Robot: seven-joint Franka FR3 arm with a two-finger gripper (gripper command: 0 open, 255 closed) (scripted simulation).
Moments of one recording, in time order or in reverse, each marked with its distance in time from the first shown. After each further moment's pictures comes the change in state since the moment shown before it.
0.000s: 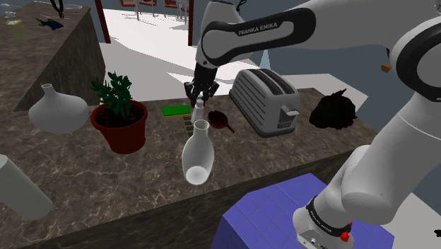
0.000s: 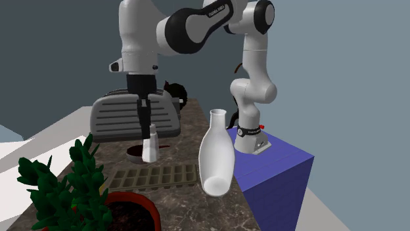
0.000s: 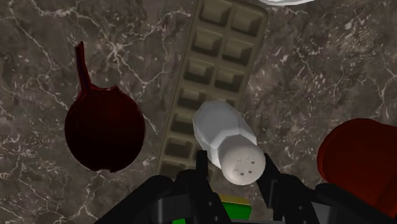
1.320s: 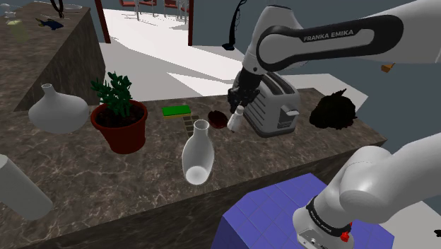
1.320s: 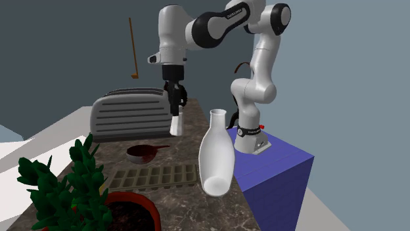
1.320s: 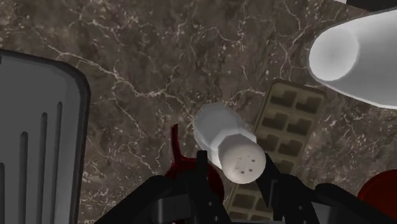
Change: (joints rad) arm -0.059 -0.430 -0.090 -0.415 0.011 -0.030 -0.151
